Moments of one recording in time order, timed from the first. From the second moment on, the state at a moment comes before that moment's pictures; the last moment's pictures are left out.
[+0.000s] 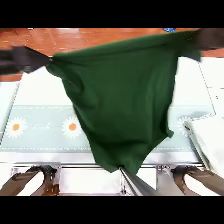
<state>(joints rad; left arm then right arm) 0.12 -0.98 1.20 0.64 -1.21 -1.25 0.05 -1.17 1.67 -1.20 1.28 1.42</state>
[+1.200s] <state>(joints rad) 0.29 -1.60 1.23 0.79 -1.27 -1.28 -0.42 -1.12 0.98 -1.06 1.30 1.40</state>
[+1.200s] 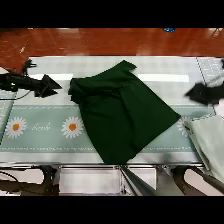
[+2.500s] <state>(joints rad) 0.10 -1.77 1.29 0.79 -1.17 -1.28 0.07 -0.76 0.32 -0.94 1.26 1.65</state>
